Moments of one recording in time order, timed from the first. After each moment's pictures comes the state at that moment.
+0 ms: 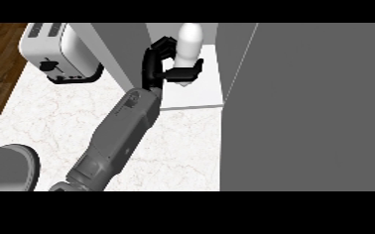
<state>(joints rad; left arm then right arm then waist) -0.87 0.00 -0.19 -0.61 0.36 0.52 -0.35 0.80 -0.35 -0.40 -2.33 -0.79 0.57 -0.12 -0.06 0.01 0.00</state>
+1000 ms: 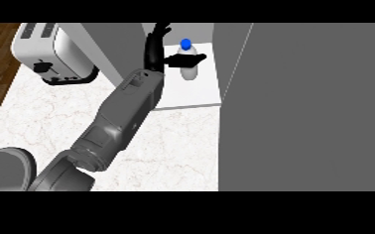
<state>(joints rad) -1.14 0.00 -0.12 -0.20 0.33 0.56 -0.47 0.76 -0.37 -0.40 -2.32 -0.82 0.57 -0.11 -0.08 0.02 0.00</state>
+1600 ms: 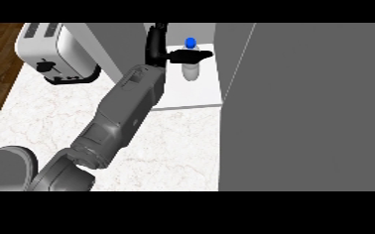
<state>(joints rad) -1.16 0.00 -0.08 -0.22 0.37 0.43 -0.62 0.73 -0.37 -0.40 -2.32 -0.83 0.57 -0.10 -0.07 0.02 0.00</state>
